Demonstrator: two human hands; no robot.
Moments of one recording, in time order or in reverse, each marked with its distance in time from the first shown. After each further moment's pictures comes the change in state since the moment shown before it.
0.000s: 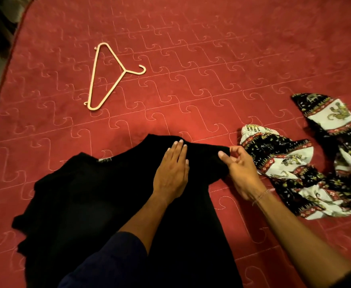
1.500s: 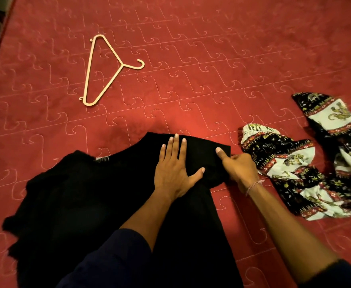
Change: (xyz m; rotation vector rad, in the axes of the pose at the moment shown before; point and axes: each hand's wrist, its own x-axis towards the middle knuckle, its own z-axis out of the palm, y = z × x) left_hand 0.007 0.003 0.002 0.072 -0.064 -0.089; right_hand 0.026 0.005 0.005 -0.688 0.282 0.090
